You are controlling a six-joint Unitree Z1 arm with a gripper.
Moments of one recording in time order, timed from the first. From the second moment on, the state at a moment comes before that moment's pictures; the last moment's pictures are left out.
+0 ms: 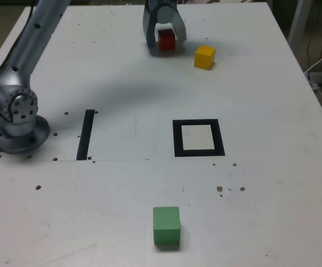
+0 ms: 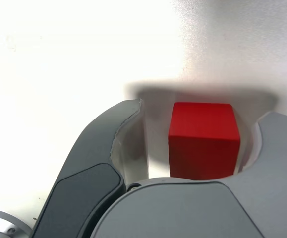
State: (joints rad) arm 0.82 2.43 -2.14 1.47 0.15 0.64
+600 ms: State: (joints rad) arm 0.80 2.43 -2.13 1.47 0.16 0.64
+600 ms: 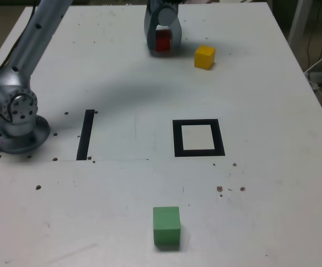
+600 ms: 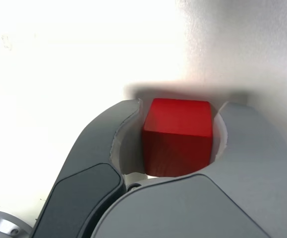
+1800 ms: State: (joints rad) arm 0.25 1.89 -1.46 1.30 0.00 0.27
